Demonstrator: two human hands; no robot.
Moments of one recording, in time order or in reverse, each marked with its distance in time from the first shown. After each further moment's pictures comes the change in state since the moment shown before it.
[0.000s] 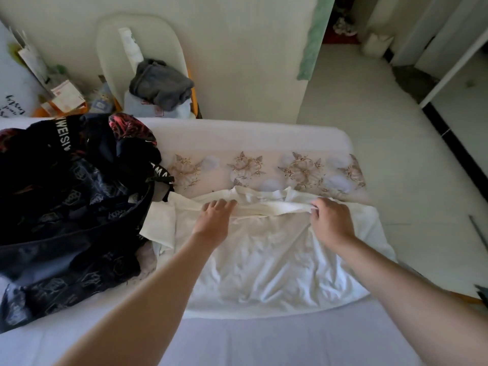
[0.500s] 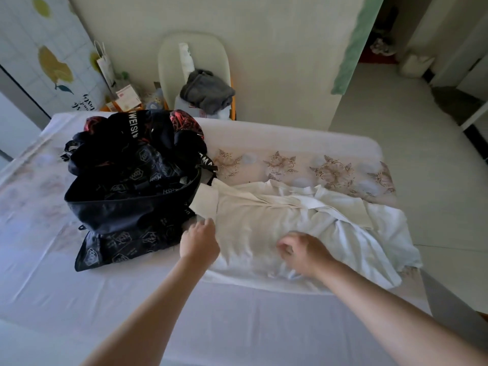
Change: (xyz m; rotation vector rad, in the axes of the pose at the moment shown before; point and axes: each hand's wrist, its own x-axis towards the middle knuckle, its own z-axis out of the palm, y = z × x) left_hand -0.149 -0.035 -0.044 -0.002 -0.083 -0.515; right_hand -0.095 -0.113 0.005 0.220 -0.475 -0.339
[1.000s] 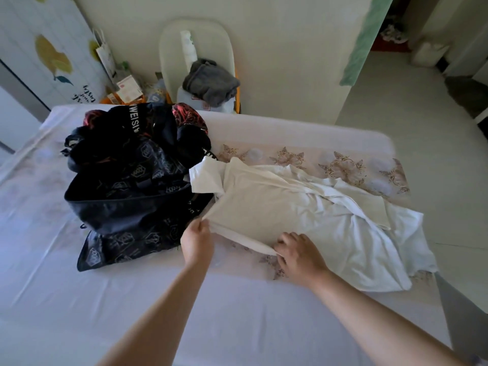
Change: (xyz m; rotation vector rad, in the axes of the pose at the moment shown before) left_hand 0.014 -0.006 0.017 -0.965 0.279 -0.442; right_hand 0.017 -0.004 0.041 -0.330 0.220 -0.281
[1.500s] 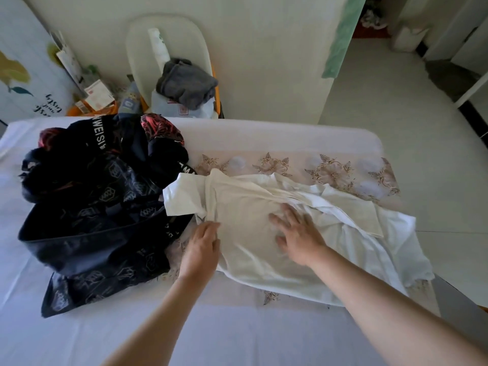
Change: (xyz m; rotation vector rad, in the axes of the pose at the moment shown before) left_hand 0.033 0.000 0.044 0.504 -0.310 0.672; right_hand 0.058 0.076 -0.007 -0.008 -0.333 0.268
